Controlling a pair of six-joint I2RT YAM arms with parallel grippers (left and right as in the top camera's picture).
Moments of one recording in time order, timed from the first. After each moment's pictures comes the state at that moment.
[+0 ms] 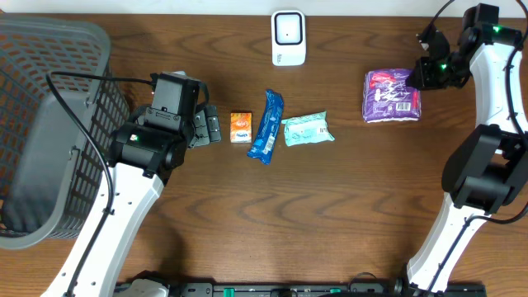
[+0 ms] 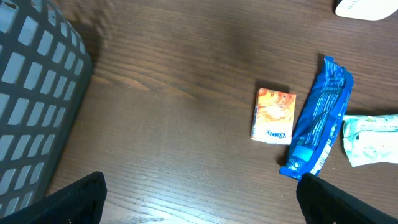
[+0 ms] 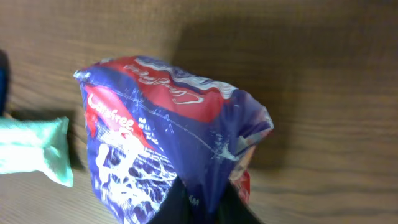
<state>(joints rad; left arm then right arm) -0.30 1.32 1.24 -0.92 -0.22 -0.40 -0.24 2.25 2.08 -1.19 -0.37 -0.36</state>
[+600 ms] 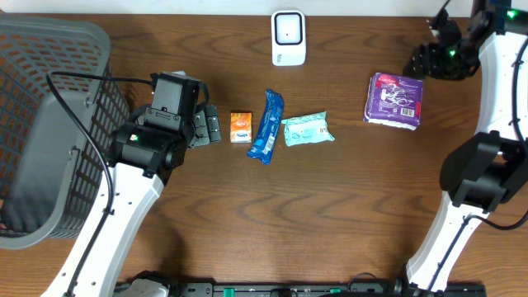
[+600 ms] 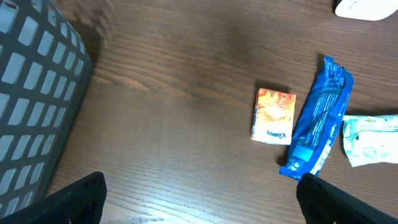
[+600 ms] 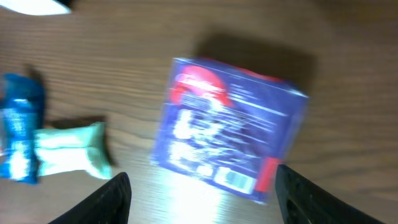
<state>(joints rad) -0.30 1.32 1.24 -0.92 -0.22 -0.40 -0.21 2.27 2.31 -1.40 -0.36 -0.24</state>
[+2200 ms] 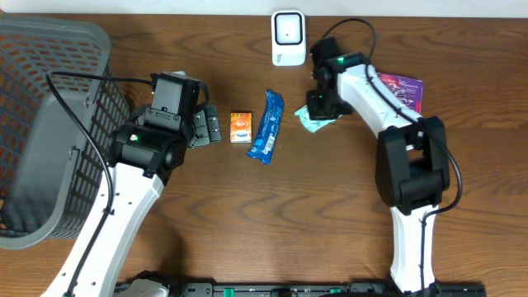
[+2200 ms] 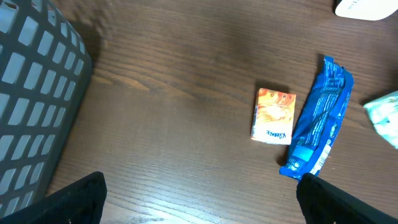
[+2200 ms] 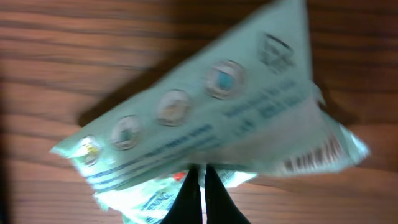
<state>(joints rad) -0.30 1.32 1.24 -0.92 -0.22 -0.40 0.31 2.27 1.80 -0.99 0.00 0.26</state>
